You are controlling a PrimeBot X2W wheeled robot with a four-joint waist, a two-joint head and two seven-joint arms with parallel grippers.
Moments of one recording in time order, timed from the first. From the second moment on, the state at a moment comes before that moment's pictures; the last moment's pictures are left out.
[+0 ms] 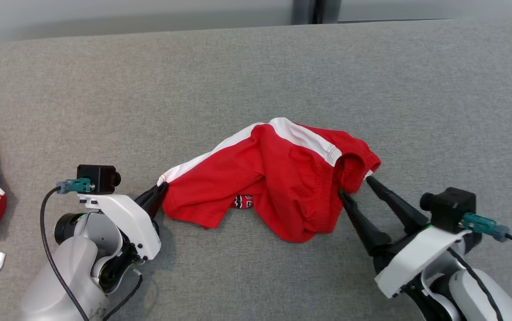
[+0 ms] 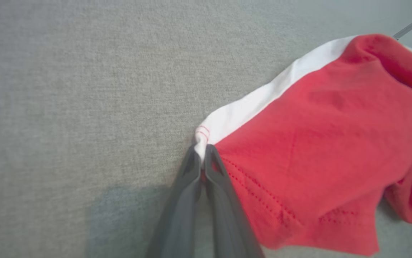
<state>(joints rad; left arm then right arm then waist) -0.48 0.27 -0.44 0.59 -0.77 -0.12 0.19 -0.23 -0.26 0.41 0.03 0.54 0.13 0.05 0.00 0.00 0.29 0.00</state>
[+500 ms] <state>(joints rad) -0.53 0.24 -0.49 0.62 -0.76 -0.13 0.12 -0.47 -0.28 0.56 0.25 0.72 0.13 -0.04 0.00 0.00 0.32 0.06</state>
